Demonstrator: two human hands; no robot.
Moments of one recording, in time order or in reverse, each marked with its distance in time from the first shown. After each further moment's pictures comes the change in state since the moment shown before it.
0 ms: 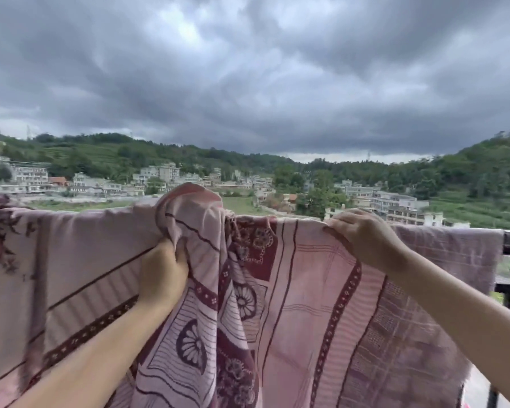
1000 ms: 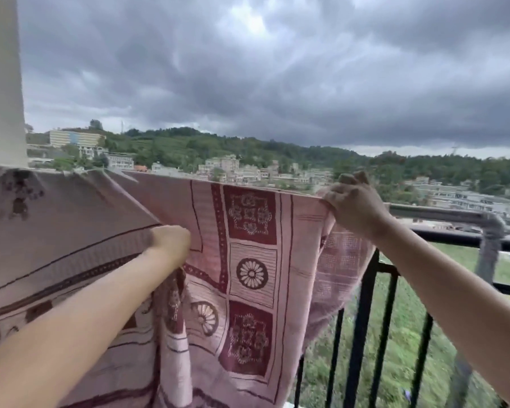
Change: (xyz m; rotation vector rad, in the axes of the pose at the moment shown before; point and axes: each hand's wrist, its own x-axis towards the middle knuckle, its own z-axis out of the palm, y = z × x) left_hand -0.190 0.320 0.109 1.178 -0.426 0.086; right_hand -0.228 0.276 -0.119 -0.036 0.083 -0.090
